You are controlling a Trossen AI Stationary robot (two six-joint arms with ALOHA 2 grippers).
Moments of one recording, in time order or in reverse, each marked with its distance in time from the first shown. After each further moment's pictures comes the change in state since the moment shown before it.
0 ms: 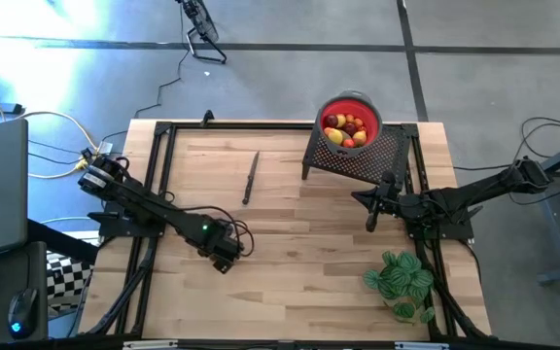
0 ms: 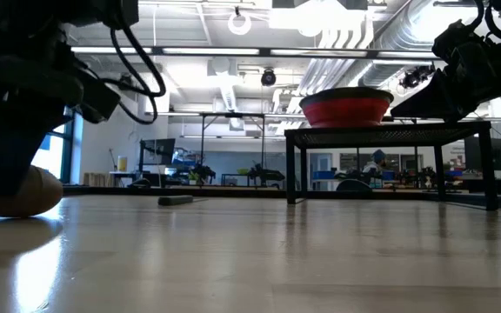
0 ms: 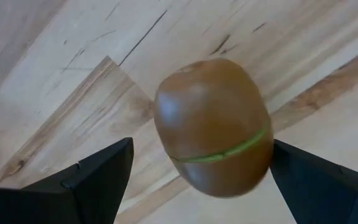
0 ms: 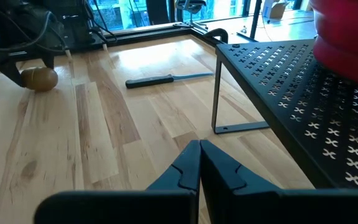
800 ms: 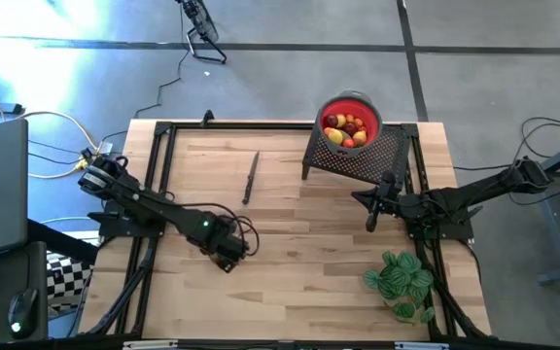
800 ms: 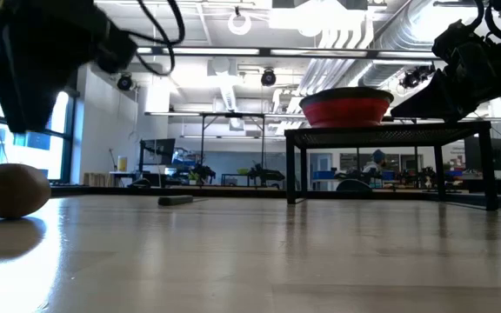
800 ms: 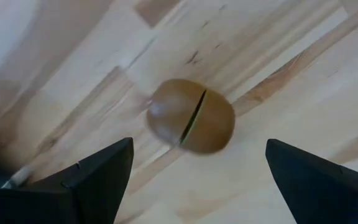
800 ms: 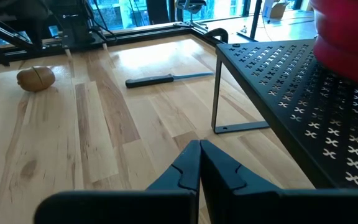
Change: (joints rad) left arm 0.000 0.000 0.227 -0.241 -0.039 -0.010; right arm 0.000 0.000 0.000 0.000 0.000 -0.003
